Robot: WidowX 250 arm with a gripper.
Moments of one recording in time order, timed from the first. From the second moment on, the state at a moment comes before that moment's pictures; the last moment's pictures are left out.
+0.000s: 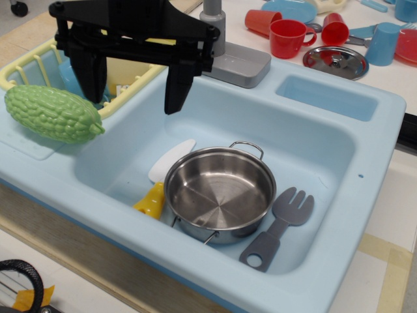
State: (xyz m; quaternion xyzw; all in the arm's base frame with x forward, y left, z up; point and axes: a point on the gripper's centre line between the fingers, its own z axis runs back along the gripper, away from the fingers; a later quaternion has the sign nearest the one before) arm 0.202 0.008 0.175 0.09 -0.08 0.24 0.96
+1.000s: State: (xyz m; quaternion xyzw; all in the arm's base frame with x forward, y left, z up) arm 0.197 0.032 0.188 0.10 -0.09 0.56 0.82
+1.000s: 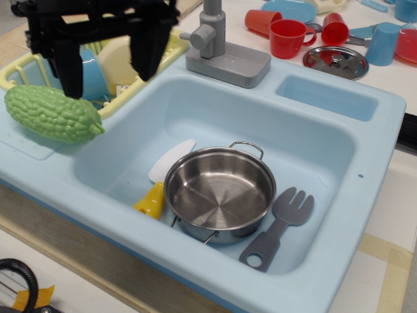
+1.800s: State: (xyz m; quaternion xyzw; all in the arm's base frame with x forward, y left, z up) arm 0.189 0.083 0.153 0.04 -0.06 0.70 0.71
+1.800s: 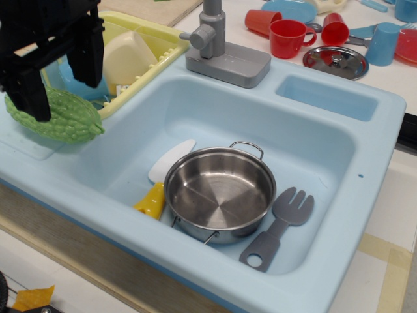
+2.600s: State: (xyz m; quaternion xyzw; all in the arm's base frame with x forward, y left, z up) arm 0.199 0.048 0.120 -0.02 -0.04 0.72 0.70
